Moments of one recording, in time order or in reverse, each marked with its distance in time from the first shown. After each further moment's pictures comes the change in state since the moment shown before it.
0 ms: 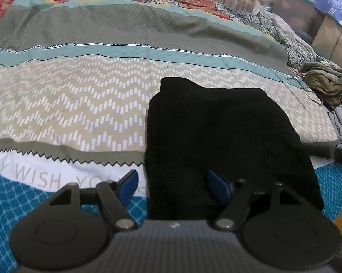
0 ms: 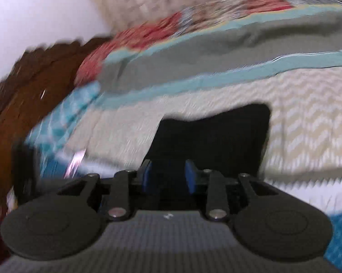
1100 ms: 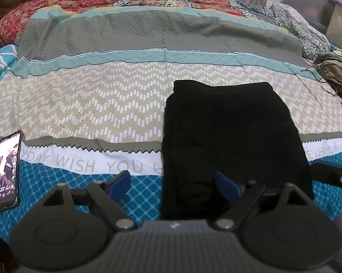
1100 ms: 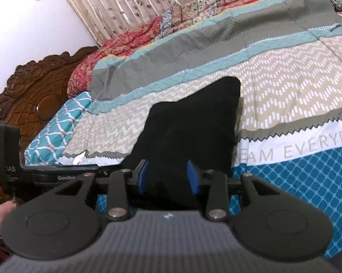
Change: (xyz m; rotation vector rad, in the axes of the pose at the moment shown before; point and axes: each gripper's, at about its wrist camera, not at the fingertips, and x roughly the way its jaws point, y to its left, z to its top) left arm -0.045 -0.023 -0.003 0.031 0.029 0.169; right arm -0.035 -0.014 -0.030 0.144 -0.050 -0.048
